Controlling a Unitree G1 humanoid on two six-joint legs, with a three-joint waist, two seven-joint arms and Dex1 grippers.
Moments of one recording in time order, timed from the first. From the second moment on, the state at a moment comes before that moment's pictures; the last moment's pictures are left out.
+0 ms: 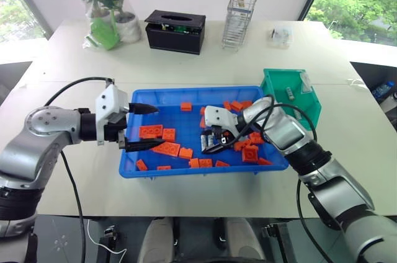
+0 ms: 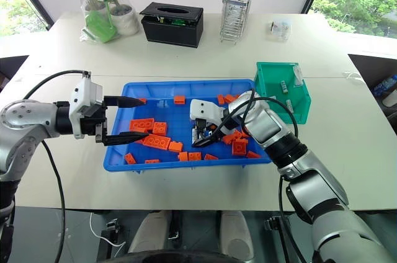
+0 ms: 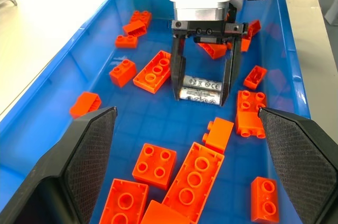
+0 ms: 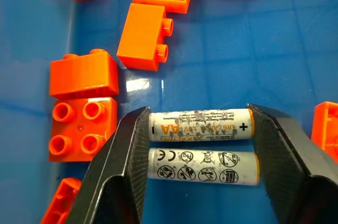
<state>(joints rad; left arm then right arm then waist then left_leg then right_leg) -0.34 0.89 0.07 -0.29 -0.55 0.49 -1.15 -0.79 -0.49 0.50 0.12 0.02 0.59 1.27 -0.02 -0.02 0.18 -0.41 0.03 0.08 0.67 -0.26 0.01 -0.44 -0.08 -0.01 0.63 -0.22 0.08</state>
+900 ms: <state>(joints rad) -0.39 0.86 0.03 -0.26 -0.53 0.47 -1.16 -0.75 -0.94 0.04 0.29 0.16 0.61 1.13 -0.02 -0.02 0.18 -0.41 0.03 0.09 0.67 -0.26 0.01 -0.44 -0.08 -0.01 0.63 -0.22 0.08</state>
